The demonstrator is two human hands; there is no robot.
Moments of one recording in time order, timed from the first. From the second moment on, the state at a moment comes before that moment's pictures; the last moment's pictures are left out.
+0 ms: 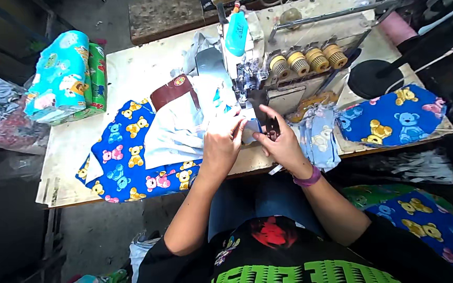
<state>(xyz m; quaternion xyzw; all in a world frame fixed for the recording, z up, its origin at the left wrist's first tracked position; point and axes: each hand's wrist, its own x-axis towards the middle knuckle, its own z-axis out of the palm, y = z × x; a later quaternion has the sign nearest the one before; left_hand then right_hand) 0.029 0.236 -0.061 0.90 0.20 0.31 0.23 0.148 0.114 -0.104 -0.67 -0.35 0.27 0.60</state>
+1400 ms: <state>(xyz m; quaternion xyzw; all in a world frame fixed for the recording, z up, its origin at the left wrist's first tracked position) 0.035 0.239 -0.069 0.94 0.05 0.34 0.10 0.156 0.101 -0.076 -0.65 -0.34 0.32 0.60</state>
